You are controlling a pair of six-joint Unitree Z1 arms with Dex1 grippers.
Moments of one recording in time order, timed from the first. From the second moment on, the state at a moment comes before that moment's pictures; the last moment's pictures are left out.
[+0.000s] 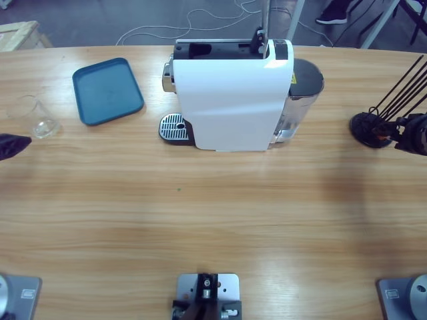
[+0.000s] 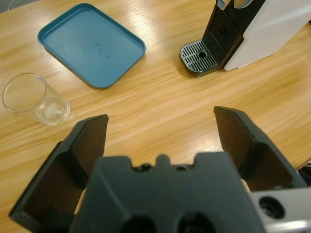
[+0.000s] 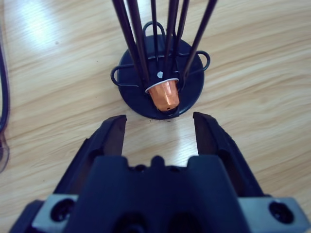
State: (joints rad) arm 0 -0.73 0.89 -0.66 0.39 0.14 -0.19; arm 1 0.31 1.53 -0.53 -0.05 -0.39 0.53
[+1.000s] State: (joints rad) arm 0 -0.73 0.88 -0.64 0.36 0.14 -0.19; arm 1 0.25 1.70 -0.51 -0.23 -0.39 0.52
